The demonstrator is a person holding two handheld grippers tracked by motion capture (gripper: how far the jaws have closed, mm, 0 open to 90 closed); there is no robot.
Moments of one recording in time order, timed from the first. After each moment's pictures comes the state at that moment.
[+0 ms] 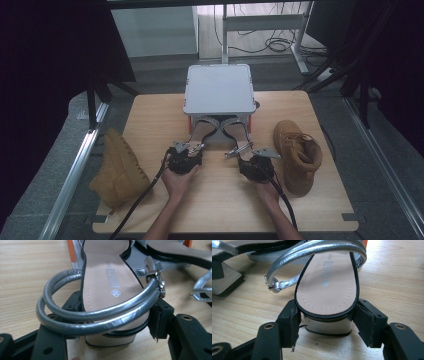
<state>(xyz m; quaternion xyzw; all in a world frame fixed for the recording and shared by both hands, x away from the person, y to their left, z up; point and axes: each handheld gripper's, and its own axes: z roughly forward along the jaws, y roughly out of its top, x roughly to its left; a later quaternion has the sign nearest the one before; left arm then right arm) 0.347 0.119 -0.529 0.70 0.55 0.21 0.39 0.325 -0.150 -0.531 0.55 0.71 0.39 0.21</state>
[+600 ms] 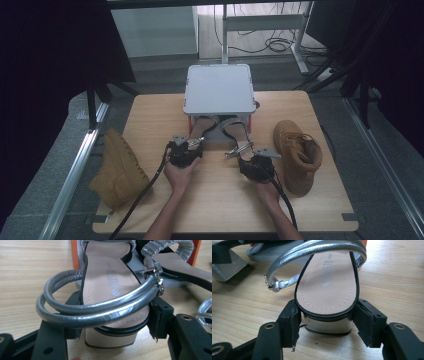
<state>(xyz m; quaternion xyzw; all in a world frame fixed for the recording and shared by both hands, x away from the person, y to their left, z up) 0.367 0.117 -0.524 0.68 0.58 0.20 0.40 0.325 -0.151 -0.531 0.56 0.70 0.39 0.20</state>
